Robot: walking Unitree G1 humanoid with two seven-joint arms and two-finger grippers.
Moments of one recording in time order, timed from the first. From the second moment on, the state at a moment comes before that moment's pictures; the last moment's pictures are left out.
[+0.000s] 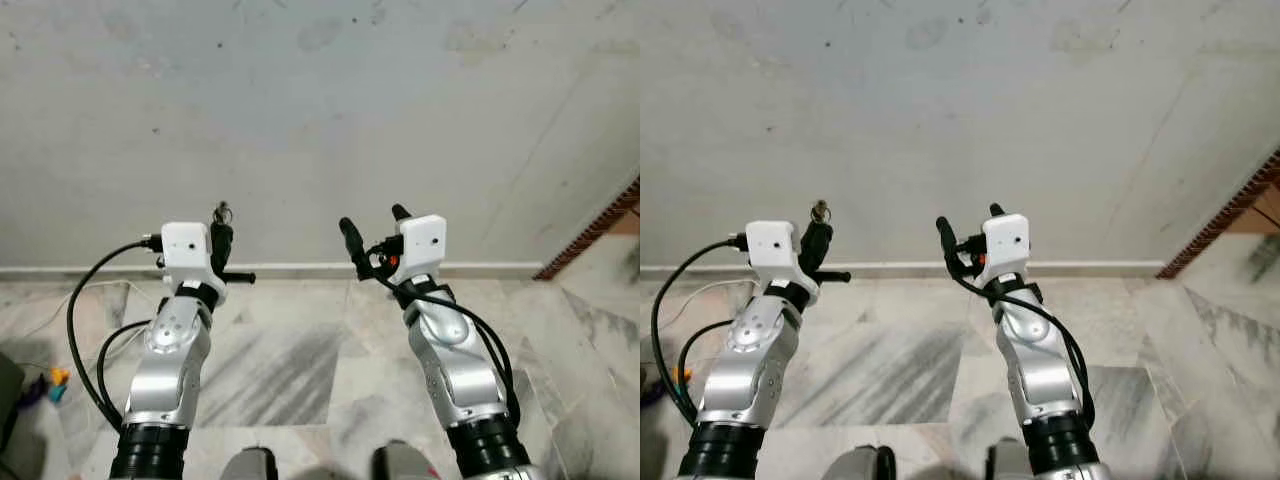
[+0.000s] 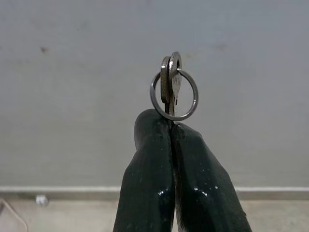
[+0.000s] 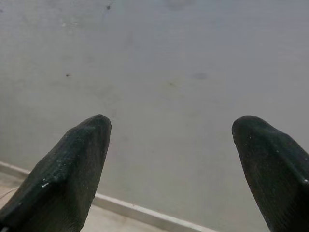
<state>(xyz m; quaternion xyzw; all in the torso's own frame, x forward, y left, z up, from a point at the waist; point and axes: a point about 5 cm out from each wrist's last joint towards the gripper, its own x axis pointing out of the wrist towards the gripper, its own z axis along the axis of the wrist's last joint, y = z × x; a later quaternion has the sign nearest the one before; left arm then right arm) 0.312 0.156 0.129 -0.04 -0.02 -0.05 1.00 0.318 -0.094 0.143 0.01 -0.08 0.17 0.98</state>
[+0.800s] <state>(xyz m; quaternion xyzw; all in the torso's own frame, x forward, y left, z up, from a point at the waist) 0.315 0.148 0.130 -0.05 -0.02 -0.05 1.00 0.317 -0.107 0.140 0.00 -0.08 0.15 0.99</state>
